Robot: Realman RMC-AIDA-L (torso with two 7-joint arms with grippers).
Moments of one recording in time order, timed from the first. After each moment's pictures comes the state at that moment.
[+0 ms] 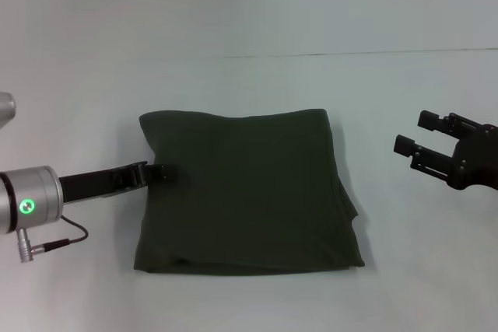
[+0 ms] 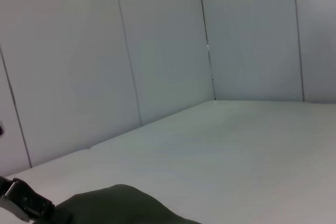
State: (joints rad) left arm -0.52 -2.16 0.71 0.72 2.10 1.24 -2.16; right arm 0.41 2.09 -0.46 -0.59 -1.86 -1.49 1.15
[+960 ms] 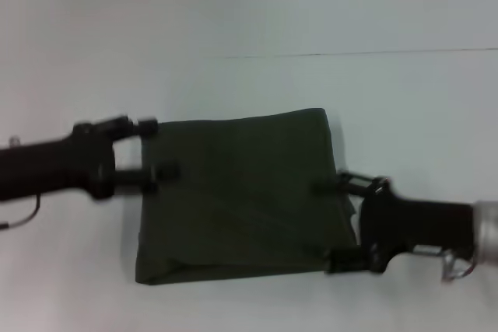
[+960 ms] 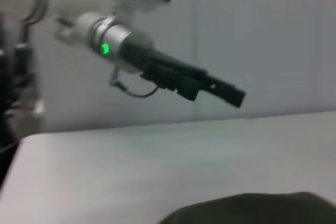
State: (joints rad) left arm -0.53 -2.08 0.52 0.78 2.01 1.74 -1.48; right arm 0.47 2.10 -0.81 -0.55 -1.86 -1.59 0.95
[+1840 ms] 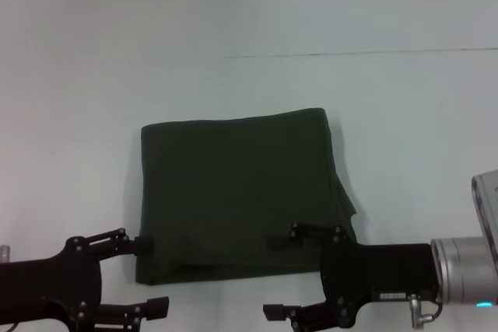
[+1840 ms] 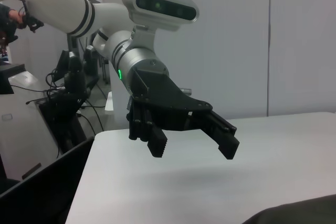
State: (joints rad) left arm -0.39 -2.13 0.45 0.79 2.22 1.94 -1.23; right arm 0.54 2.10 -0.93 -0.35 -1.86 -1.59 0.87
